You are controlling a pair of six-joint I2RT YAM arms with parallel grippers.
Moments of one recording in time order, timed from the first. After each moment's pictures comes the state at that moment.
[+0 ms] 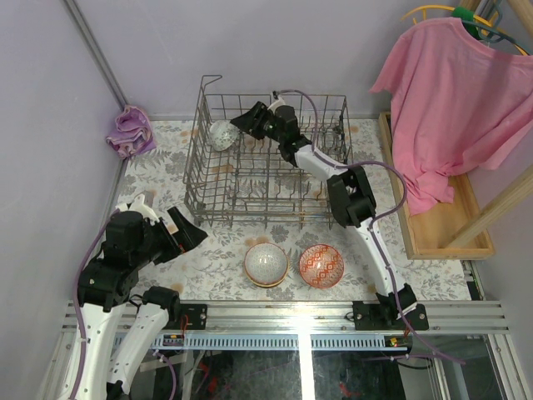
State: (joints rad) left arm -0.19 0.50 0.91 -1.07 0.23 -0.65; right arm 0.53 2.62 2.20 0.37 -0.36 1.01
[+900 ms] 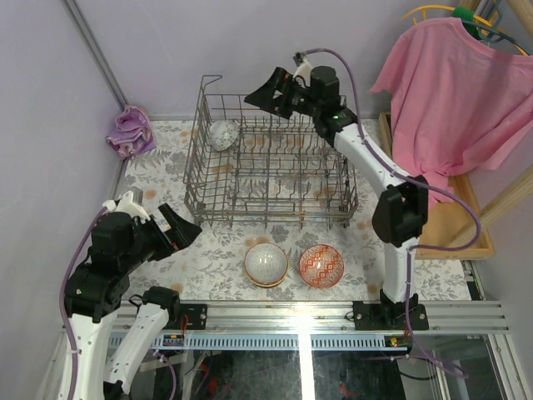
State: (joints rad) left arm -0.19 0.51 1.02 -1.10 0.20 -0.64; right arm 0.48 2.09 2.02 -0.01 -0.52 0.80
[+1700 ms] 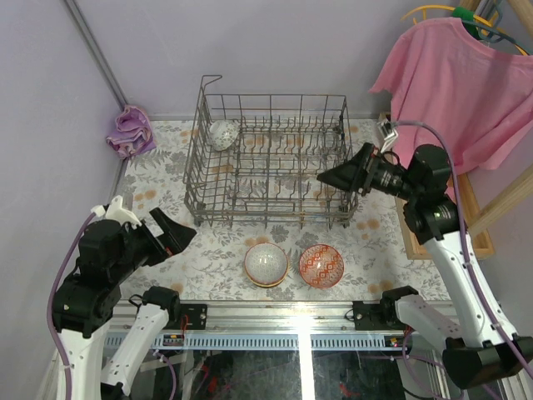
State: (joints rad) left arm -0.19 0.49 1.12 -1.17 0.18 -0.65; right arm 0.24 0.96 1.06 -0.20 -0.80 0.84
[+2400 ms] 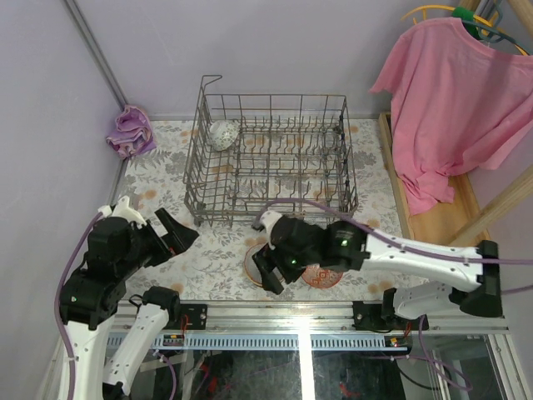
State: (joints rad) left arm -0.19 0.50 1.06 -1.17 0.17 -0.65; right arm 1.26 1.27 1.21 -0.80 -0.09 0.52
